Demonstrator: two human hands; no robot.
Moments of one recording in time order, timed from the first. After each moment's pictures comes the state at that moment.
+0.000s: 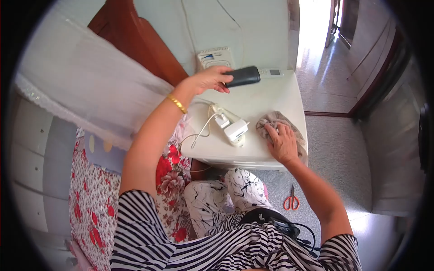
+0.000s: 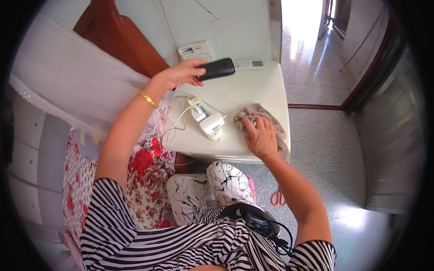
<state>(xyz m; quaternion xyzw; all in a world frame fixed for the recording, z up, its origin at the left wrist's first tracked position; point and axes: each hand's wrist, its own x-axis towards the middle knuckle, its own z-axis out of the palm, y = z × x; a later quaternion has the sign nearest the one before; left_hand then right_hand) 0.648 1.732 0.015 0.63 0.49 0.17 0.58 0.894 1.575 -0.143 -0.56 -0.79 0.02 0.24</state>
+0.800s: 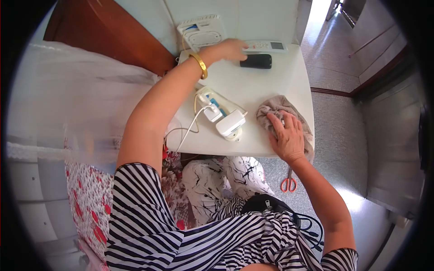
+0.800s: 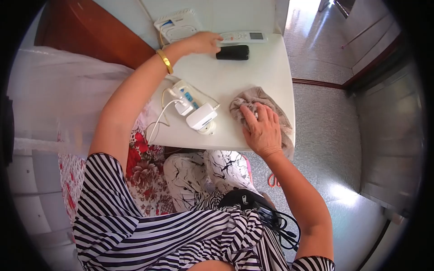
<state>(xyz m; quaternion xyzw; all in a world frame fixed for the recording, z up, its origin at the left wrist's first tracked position) 0.693 1.827 -0.069 0.86 0.46 -0.03 0.21 0.888 1.575 -0.132 -0.57 -0.79 0.07 0.21</state>
